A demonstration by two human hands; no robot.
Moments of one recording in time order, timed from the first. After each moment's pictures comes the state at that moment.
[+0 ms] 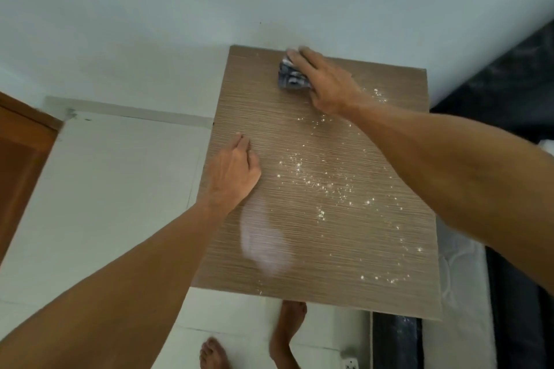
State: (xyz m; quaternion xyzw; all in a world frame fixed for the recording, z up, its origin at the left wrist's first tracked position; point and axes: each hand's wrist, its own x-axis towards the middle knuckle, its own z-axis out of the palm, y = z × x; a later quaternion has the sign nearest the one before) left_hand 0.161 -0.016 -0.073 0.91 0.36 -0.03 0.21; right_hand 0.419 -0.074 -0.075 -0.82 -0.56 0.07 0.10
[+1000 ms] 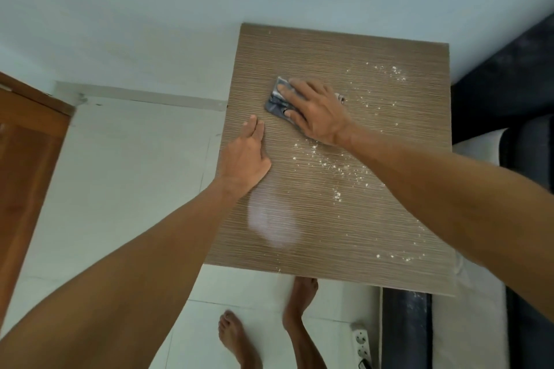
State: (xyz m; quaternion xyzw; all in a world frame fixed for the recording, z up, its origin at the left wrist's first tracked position) left_hand 0.148 -0.004 -0.082 0.93 0.30 -0.10 0.19; right_hand 0.341 -0.094 -0.118 -0.78 -0.62 0.03 0.09
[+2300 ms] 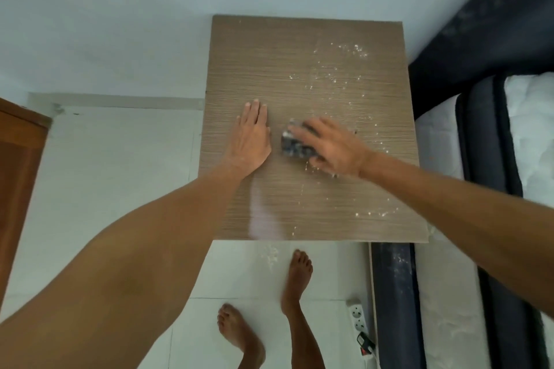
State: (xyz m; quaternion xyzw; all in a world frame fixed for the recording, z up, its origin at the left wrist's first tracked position) left_hand 0.162 -0.041 -0.094 0.95 0.21 -0.09 0.20; right_hand 0.270 -0.222 -0.073 -0.76 -0.64 0.06 0.10
